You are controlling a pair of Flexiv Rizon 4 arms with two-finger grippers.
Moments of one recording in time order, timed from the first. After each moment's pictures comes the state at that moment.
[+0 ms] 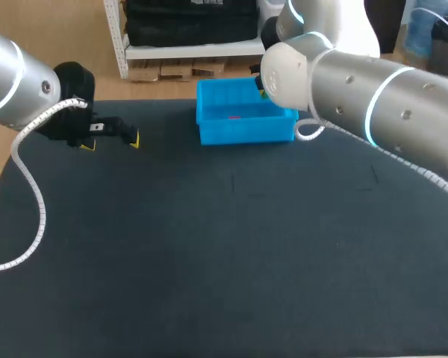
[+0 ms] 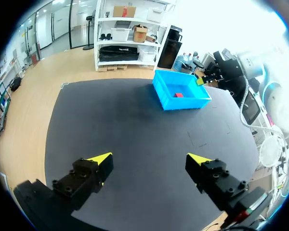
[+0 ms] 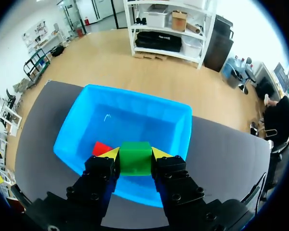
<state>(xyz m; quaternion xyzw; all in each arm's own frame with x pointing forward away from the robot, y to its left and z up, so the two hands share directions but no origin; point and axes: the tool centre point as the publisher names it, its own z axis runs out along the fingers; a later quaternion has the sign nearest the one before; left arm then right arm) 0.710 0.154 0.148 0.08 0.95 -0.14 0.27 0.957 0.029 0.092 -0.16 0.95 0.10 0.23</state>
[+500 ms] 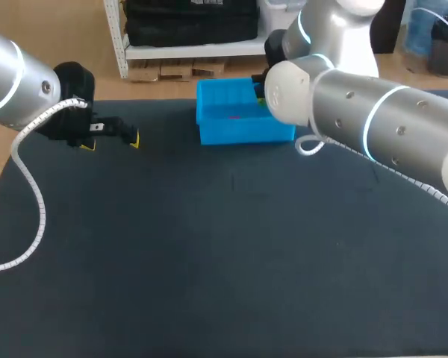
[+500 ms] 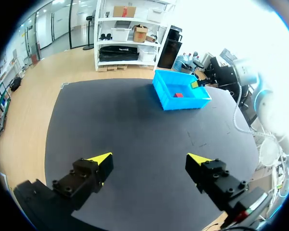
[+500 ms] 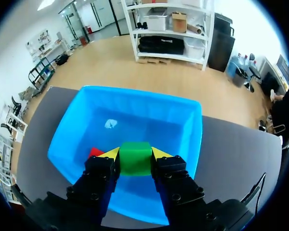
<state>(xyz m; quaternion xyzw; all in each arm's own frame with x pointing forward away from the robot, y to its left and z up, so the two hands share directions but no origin) 0.710 0.154 0.148 0.08 0.95 -0.14 0.27 0.966 0.033 0.065 -0.15 0.94 0.14 0.26</state>
